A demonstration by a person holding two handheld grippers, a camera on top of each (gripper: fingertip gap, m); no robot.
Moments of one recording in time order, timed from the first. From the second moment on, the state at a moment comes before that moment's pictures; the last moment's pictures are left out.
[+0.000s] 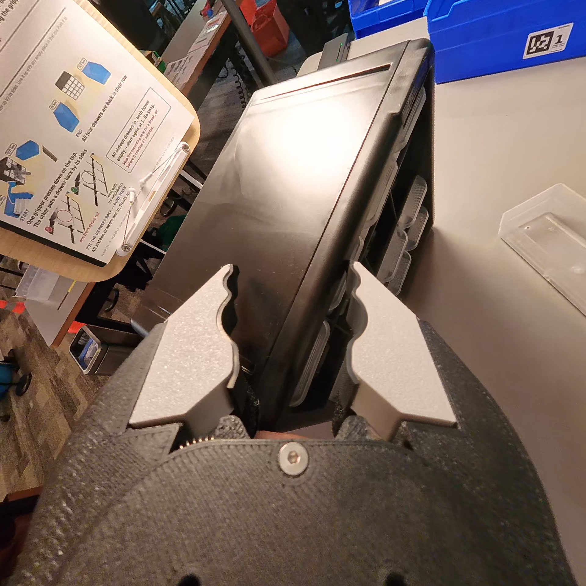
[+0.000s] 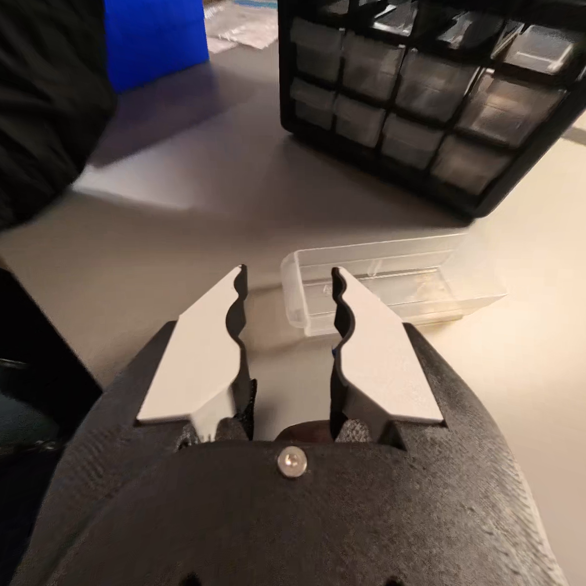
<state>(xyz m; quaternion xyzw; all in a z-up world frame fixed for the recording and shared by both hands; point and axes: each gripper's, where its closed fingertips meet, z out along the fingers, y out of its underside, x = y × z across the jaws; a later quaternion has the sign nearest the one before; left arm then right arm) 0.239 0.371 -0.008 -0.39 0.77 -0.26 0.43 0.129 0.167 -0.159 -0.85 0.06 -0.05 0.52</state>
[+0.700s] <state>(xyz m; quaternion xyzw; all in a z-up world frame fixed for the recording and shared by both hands) 0.238 0.371 -0.008 -0.38 0.77 -0.26 0.43 0.158 0.156 -0.157 -0.86 -0.02 -0.20 0.46</state>
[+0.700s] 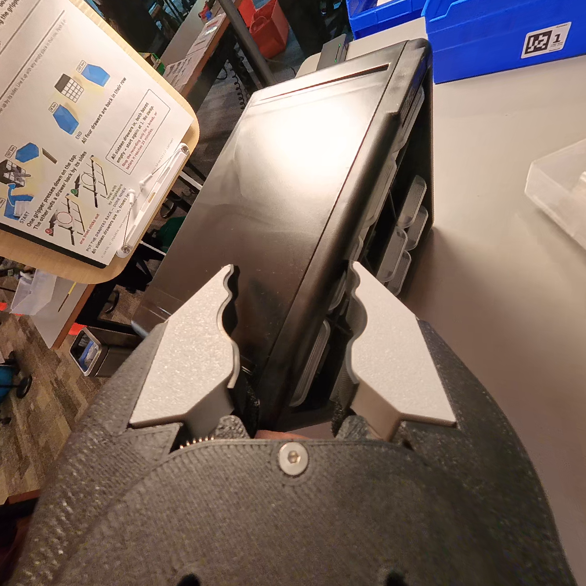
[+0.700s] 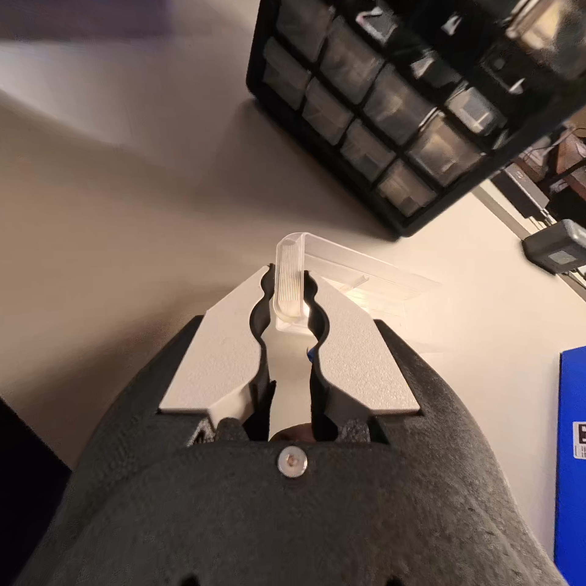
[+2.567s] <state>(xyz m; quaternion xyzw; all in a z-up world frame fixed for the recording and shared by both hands) 0.190 0.250 0.004 -0.28 0.69 -0.52 0.42 0.322 -0.036 -0.105 -0.71 0.21 -0.22 0.63</state>
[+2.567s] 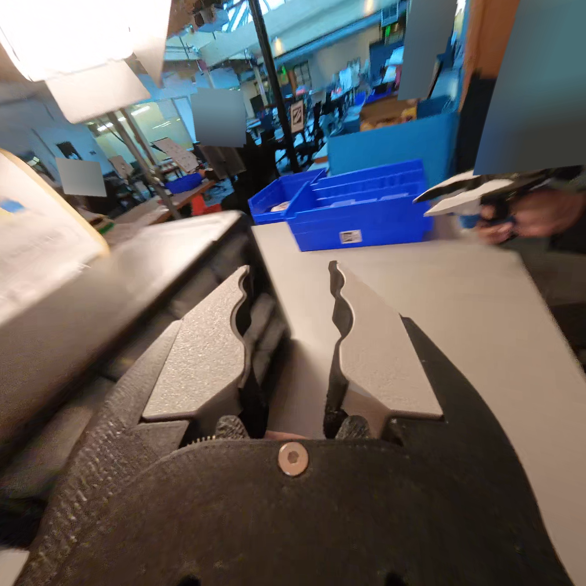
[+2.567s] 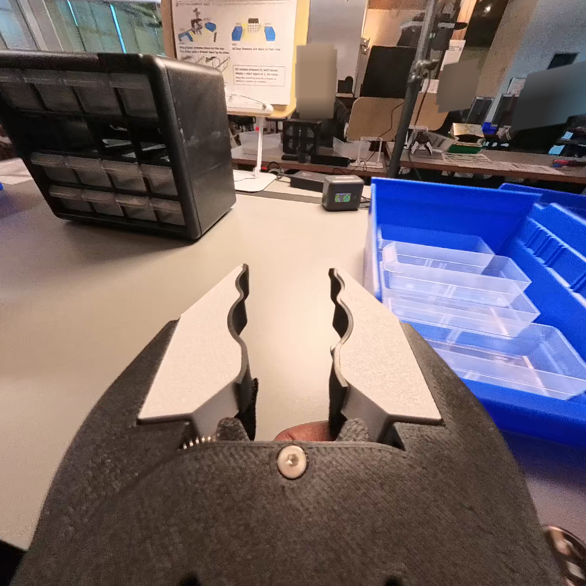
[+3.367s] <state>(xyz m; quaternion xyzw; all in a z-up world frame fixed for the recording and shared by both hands) -0.080 0.406 -0.078 -0.68 0.41 -0.29 0.53 0.365 -0.087 -0.092 -0.68 0.28 -0.29 0.61</state>
